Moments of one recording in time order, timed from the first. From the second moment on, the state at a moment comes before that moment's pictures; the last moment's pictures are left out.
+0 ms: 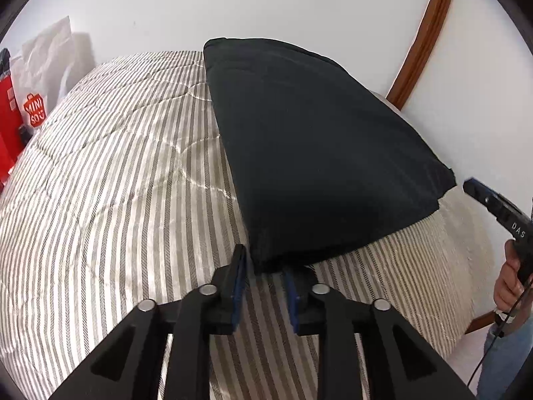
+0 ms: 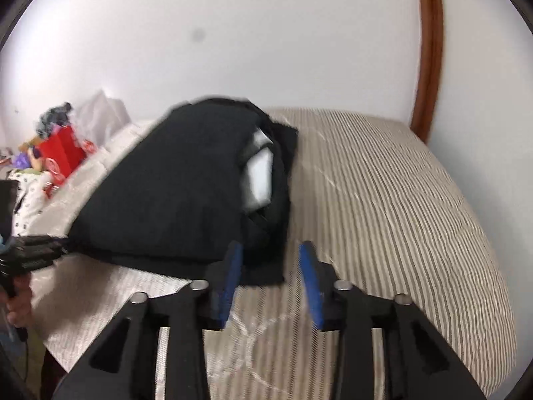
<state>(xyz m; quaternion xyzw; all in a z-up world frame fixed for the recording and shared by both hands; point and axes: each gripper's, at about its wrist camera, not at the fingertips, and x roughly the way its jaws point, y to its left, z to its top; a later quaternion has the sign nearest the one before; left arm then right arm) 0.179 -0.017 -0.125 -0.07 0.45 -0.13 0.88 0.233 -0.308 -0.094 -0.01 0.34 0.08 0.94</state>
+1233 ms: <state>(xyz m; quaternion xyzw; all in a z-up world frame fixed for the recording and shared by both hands) 0.168 -0.026 -0.101 -0.06 0.42 -0.11 0.90 0.230 -0.296 -0.116 0.00 0.37 0.03 0.93</state>
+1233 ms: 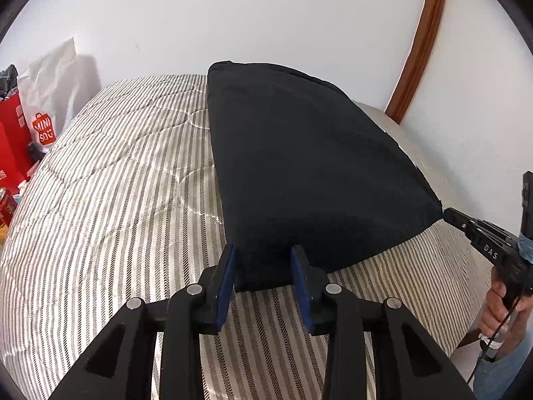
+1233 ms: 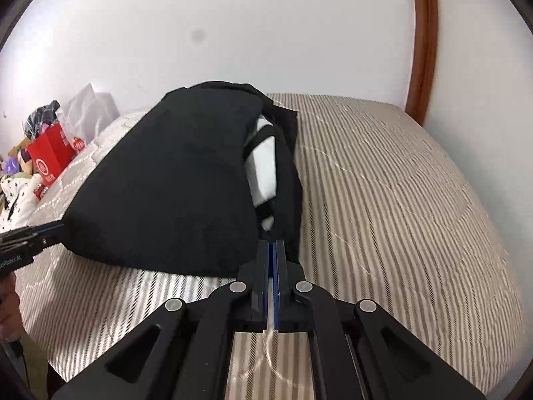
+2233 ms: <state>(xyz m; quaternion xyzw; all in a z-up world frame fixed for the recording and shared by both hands) 0.031 -0.031 0.001 -0.01 0.33 -0.02 0.94 0.059 -0.253 -0.004 -0.01 0.31 -0.06 0.95</state>
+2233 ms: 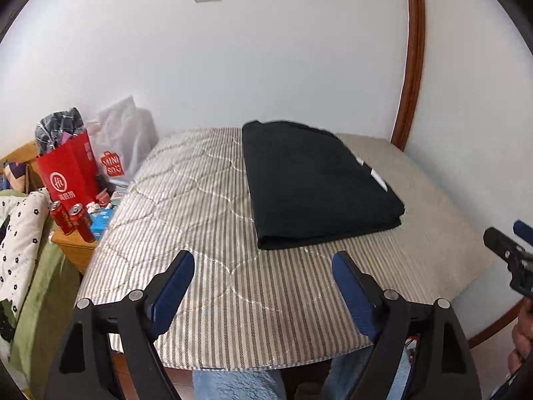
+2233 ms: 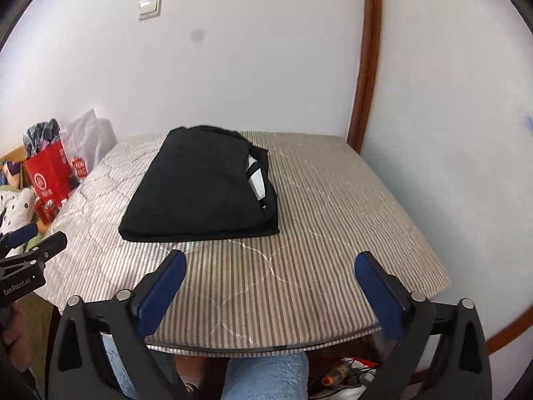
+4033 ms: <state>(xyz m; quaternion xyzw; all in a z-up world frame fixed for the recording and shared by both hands) 0.004 -0.047 0.019 0.01 0.31 -0.01 0.95 0.016 -0.252 0.001 -0.01 0.30 -0.12 0.95</state>
